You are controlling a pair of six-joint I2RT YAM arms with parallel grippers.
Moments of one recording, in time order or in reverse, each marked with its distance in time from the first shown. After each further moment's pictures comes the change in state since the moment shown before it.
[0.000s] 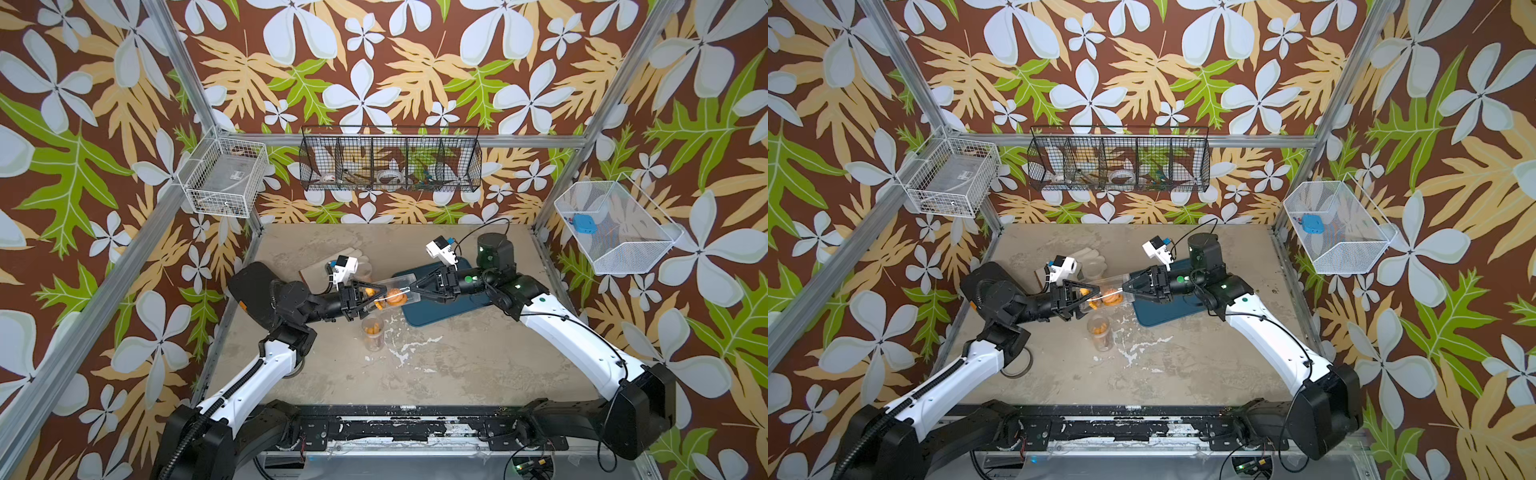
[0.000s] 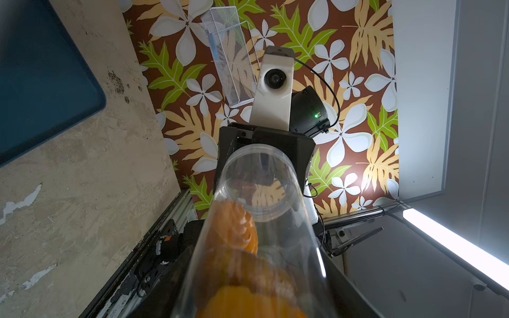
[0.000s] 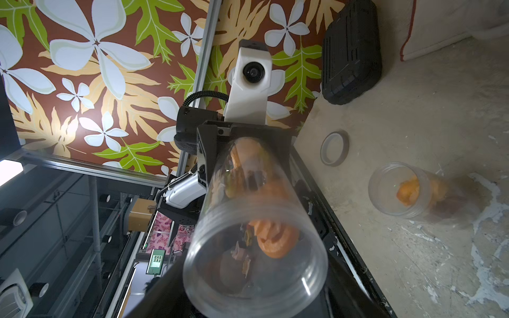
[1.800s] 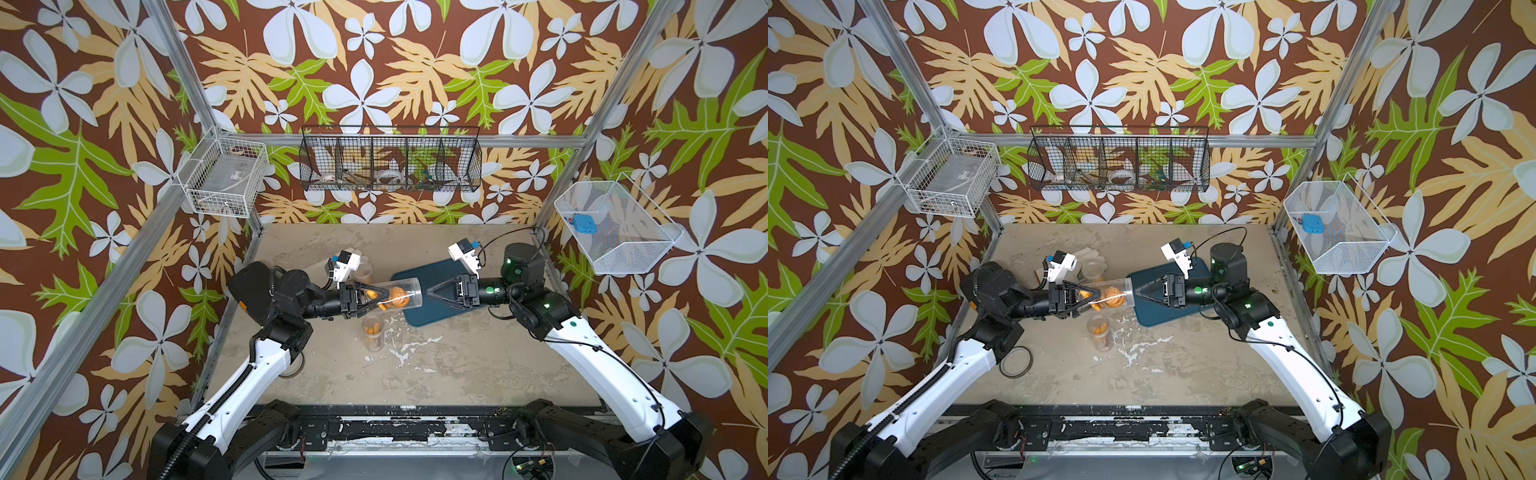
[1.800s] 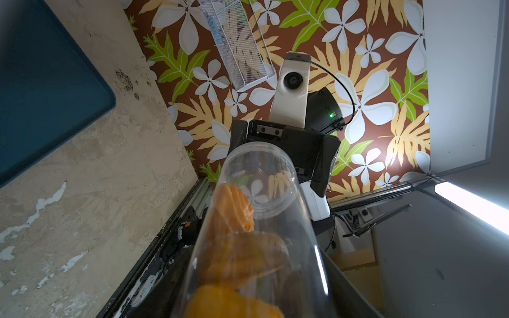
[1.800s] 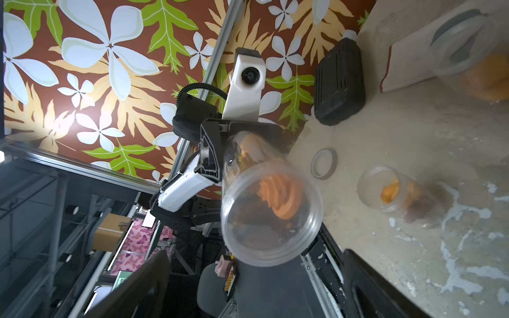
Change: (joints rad) left arm -0.001 -0.067 0.126 -0.352 0.056 0.292; right arm -0.050 -0.216 -0.092 -0.046 0.060 -0.013
